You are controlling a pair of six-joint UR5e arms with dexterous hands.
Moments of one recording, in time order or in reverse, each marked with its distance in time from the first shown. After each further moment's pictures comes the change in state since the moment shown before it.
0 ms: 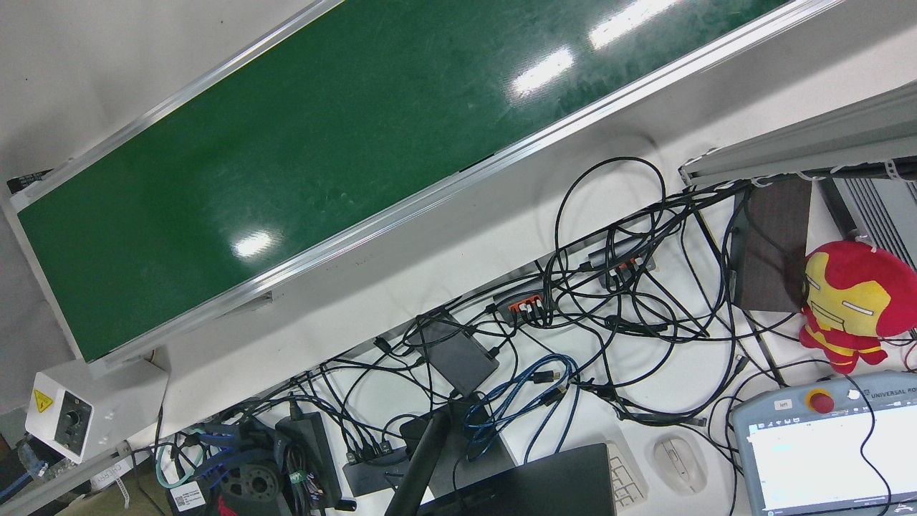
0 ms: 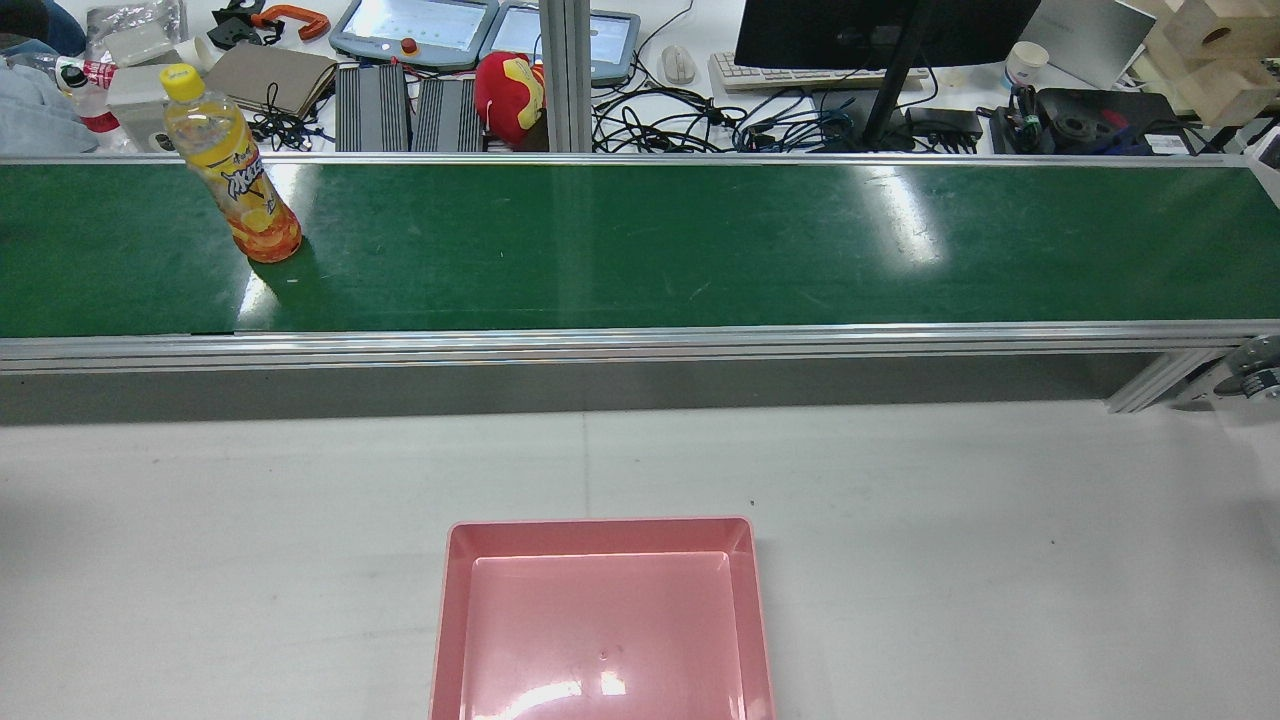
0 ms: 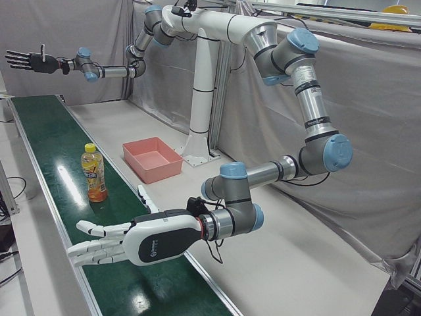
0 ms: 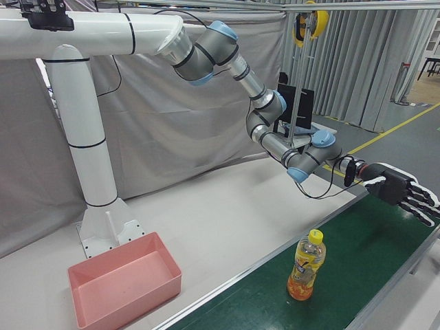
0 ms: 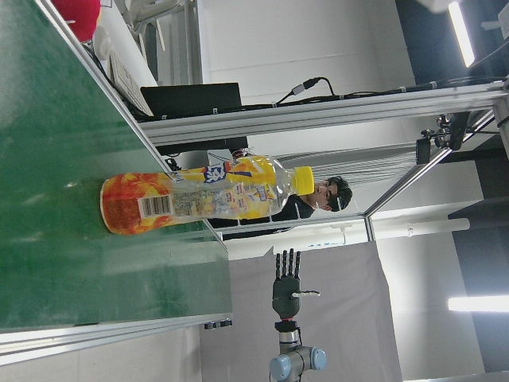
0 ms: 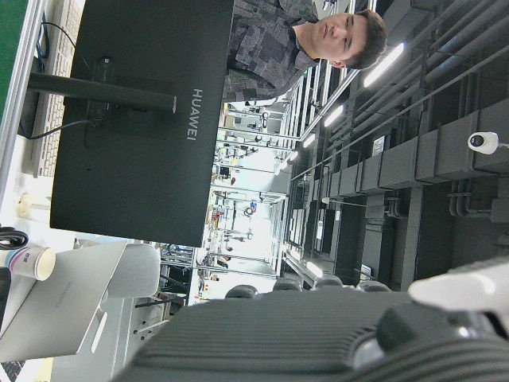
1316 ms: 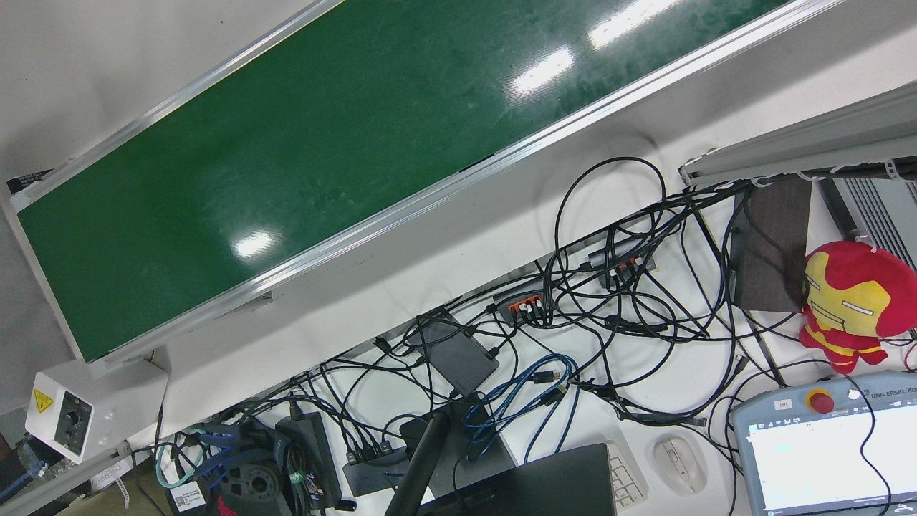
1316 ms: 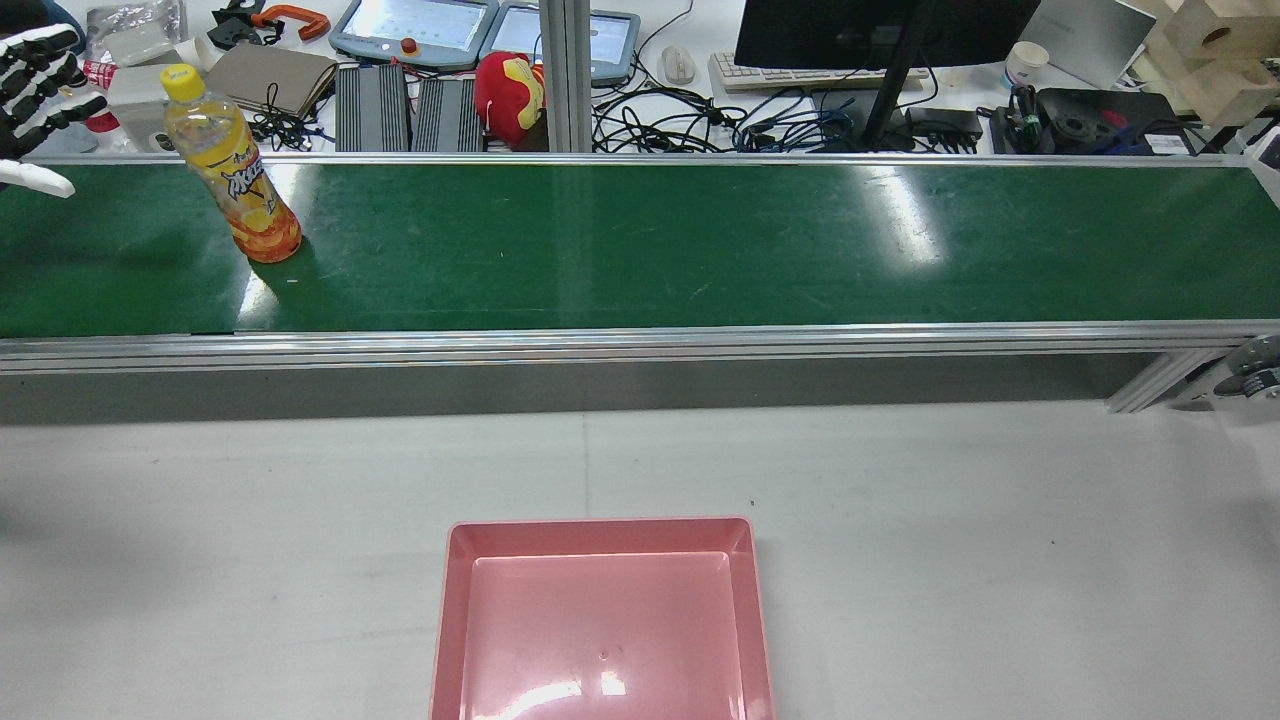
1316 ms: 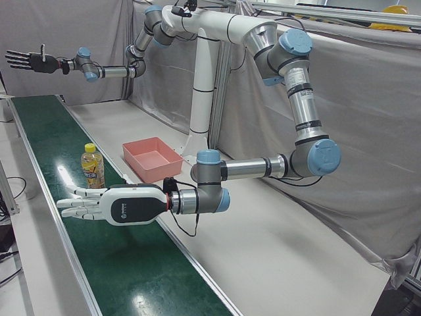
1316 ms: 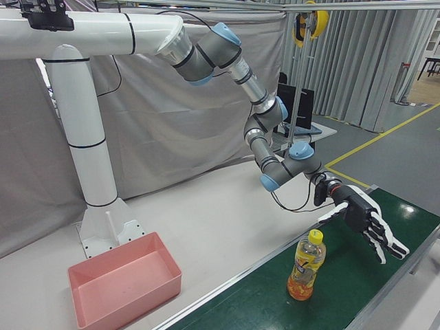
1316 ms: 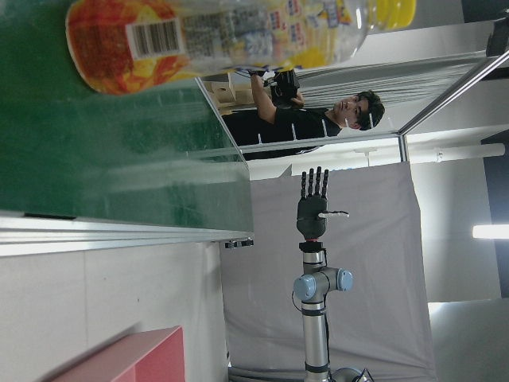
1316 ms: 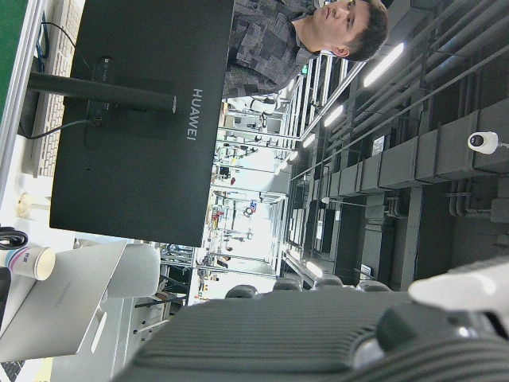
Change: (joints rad) left arm 0.218 -0.026 -0.150 0.078 -0.034 0.104; right arm 0.001 0.000 0.000 0.000 0.000 0.000
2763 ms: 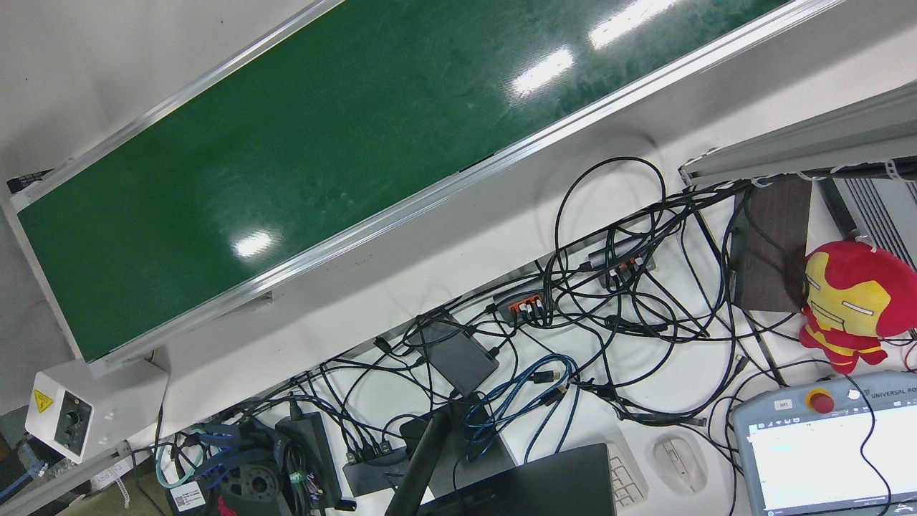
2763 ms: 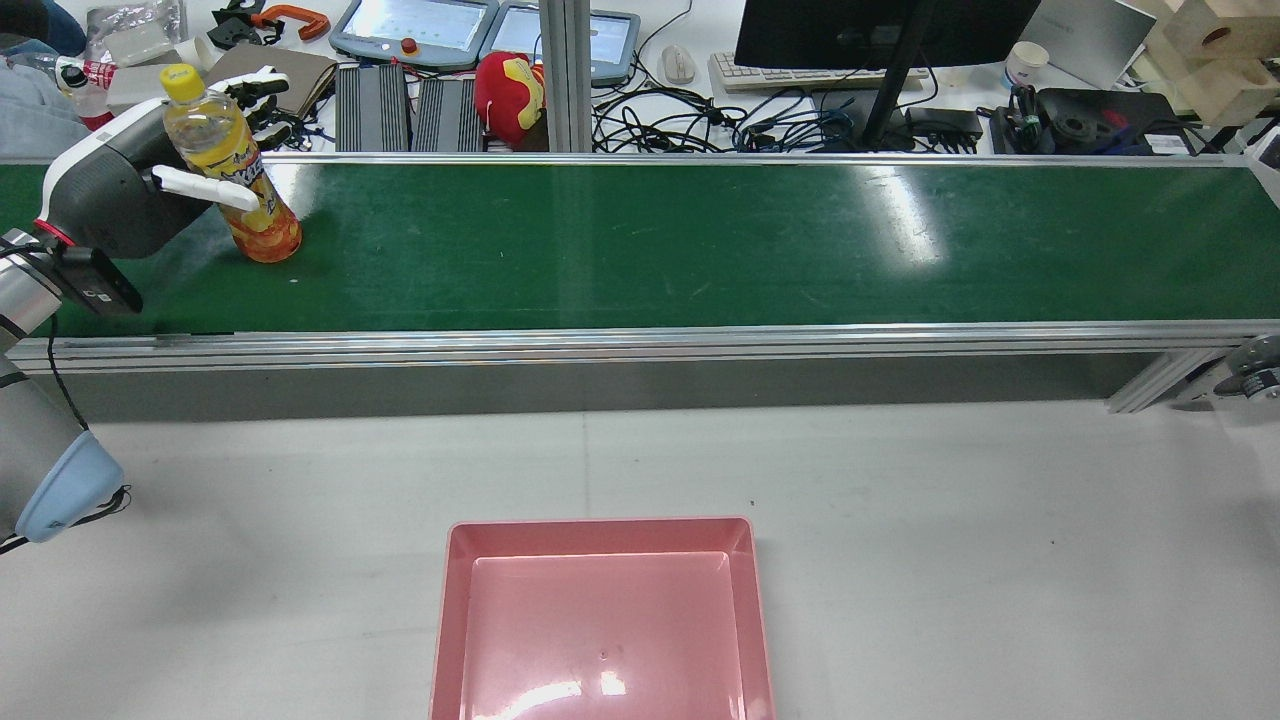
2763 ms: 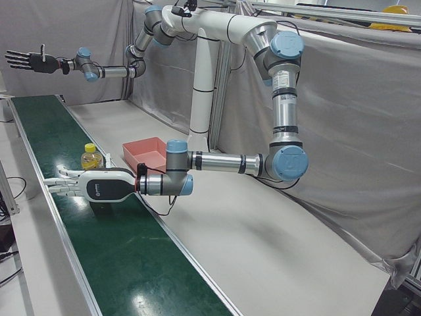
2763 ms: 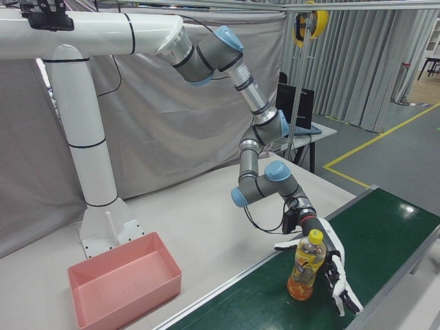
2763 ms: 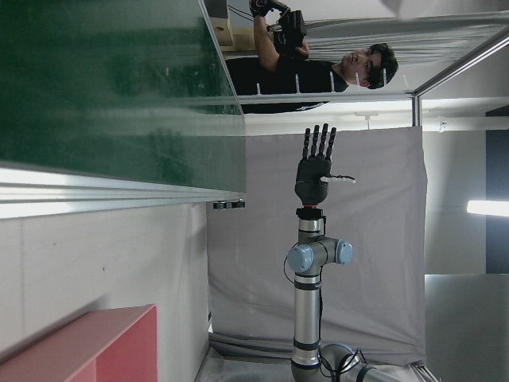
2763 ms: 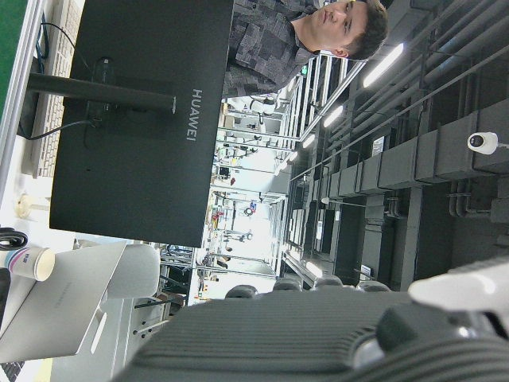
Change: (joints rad) left arm 0.193 -0.177 0.012 0.127 -0.073 0.013; right arm -0.001 0.000 0.001 0.000 0.000 0.000
